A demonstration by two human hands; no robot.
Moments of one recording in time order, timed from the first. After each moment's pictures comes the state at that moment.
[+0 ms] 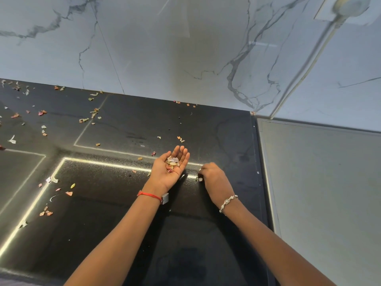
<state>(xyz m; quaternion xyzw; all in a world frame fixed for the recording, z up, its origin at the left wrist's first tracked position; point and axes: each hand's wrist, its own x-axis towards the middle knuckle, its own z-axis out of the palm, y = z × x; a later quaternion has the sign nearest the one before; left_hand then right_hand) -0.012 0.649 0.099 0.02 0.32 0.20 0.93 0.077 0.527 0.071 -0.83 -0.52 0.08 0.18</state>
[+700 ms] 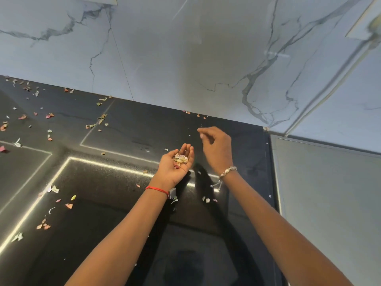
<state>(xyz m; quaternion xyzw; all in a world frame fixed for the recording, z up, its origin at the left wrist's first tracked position) 0.024 0.690 0.108 -0.03 0.31 0.22 0.92 0.124 0.625 0.129 -0.77 -0.40 0.04 0.49</state>
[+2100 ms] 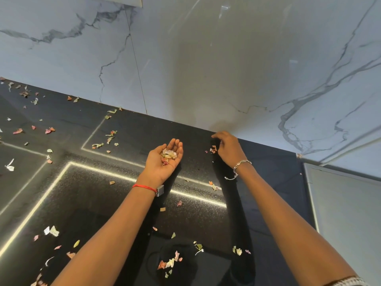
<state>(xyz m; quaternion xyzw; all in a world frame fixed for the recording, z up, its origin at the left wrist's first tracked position) 0.023 0.829 0.099 -0.03 0.32 0.26 0.91 0.207 0.741 0.075 -0.84 -0.45 0.15 0.27</state>
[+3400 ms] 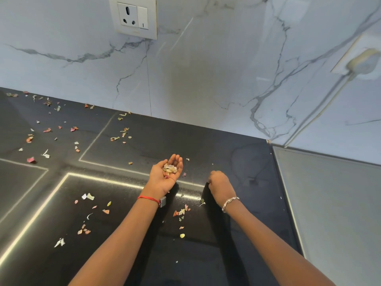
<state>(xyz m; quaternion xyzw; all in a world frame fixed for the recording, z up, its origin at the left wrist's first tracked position) -0.070 0.745 0.113 0.00 0.30 0.22 0.93 0.051 0.615 0.084 -0.88 -0.45 0.08 0.11</state>
